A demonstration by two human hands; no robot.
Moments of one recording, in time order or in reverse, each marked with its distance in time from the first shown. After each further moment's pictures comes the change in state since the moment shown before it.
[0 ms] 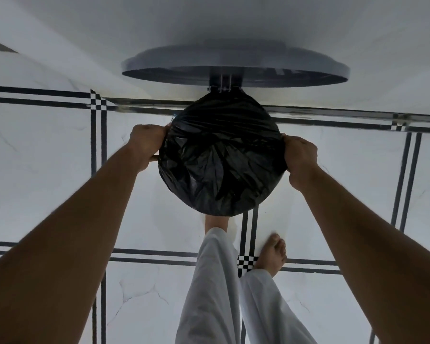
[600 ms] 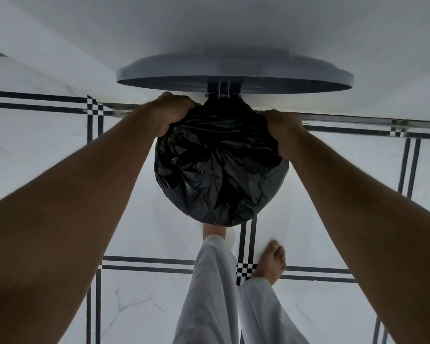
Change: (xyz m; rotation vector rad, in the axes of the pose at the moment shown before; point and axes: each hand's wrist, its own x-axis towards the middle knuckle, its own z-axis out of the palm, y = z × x) left_hand 0.023 0.084 0.038 0.299 -0.200 0.094; right_hand 0.019 -0.071 0.048 -0.220 -0.114 0.007
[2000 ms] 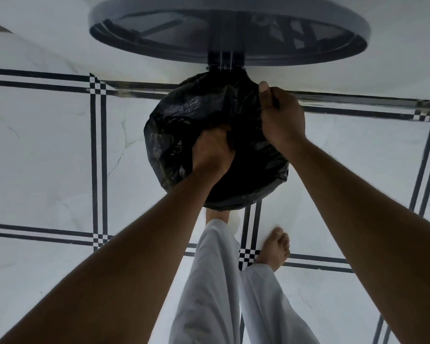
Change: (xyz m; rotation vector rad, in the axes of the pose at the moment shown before) left_hand -0.065 -0.066 0.137 0.538 0.317 0.310; right_hand -0.023 0.042 0.007 -0.348 0.091 -0.620
